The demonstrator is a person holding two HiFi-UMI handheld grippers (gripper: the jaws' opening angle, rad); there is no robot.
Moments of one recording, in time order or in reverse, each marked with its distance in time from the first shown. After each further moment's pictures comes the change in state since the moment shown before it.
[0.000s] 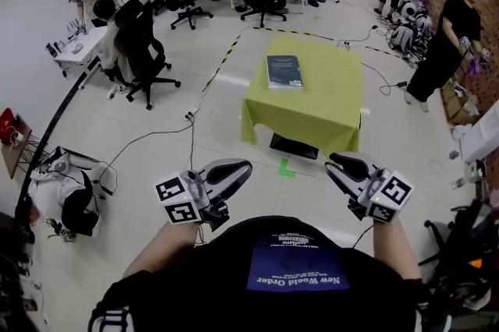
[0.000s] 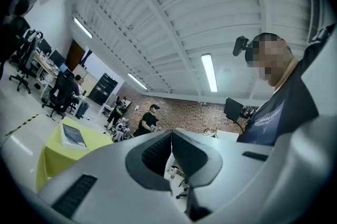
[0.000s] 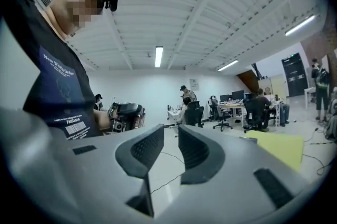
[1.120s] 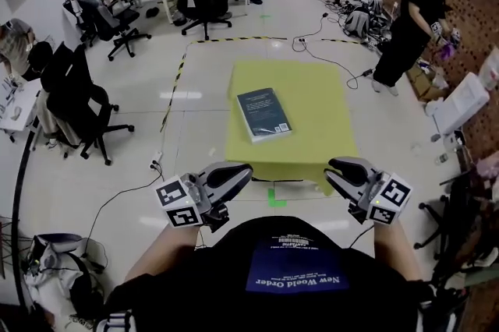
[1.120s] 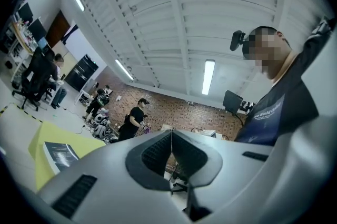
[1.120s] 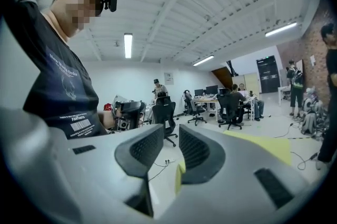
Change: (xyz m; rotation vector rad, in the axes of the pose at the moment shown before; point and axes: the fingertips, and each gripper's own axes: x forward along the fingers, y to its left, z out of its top) left arm 0.087 0.309 0.097 -0.063 0.089 -0.274; right arm 0.167 -0.228 0.004 0.020 0.110 -0.292
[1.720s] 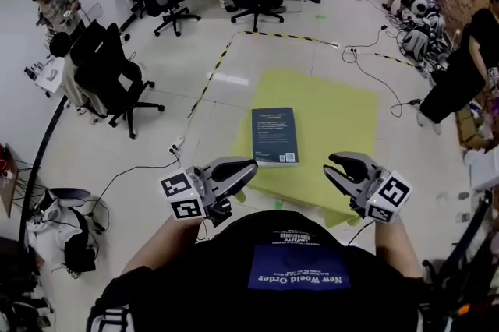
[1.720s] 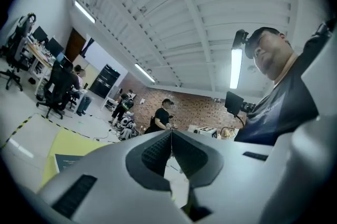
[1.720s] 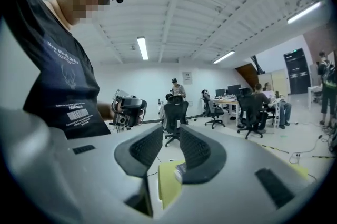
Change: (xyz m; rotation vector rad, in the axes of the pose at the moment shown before) left arm 0.113 0.112 0.012 0.002 -0.008 0.273; right arm 0.051 -0.182 0.009 -0.057 0.012 0.279
